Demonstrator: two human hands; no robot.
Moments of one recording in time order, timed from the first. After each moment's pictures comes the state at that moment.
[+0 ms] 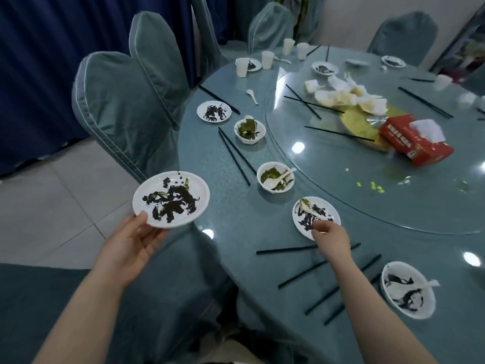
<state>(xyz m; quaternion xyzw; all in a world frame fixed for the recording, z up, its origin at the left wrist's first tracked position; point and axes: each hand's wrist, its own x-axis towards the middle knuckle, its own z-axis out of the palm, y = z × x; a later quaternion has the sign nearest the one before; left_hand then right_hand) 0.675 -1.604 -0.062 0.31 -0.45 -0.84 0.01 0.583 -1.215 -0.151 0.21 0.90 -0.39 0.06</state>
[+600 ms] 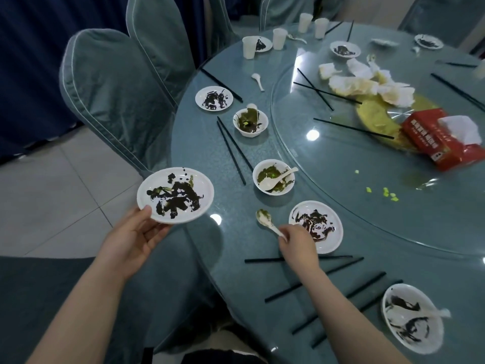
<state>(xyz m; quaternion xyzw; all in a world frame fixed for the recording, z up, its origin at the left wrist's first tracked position) 0.634 -1.568 -0.078 0.33 -0.47 -0.82 0.01 0.558 -1.249 -0.189 -0.03 0.96 -0.26 0.10</state>
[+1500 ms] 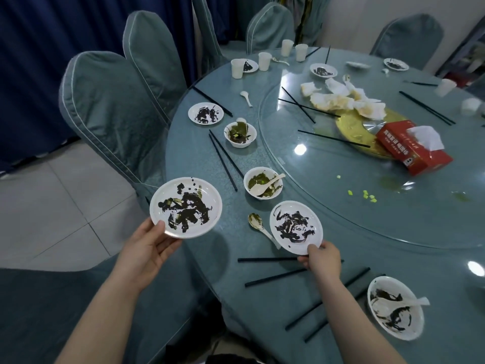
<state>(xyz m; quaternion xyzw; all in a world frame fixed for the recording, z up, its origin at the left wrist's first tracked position) 0.651 -1.541 -0.088 0.29 -0.48 -0.83 0.00 0.589 -1.204 -0.161 0.35 0.77 -0.53 0.06</state>
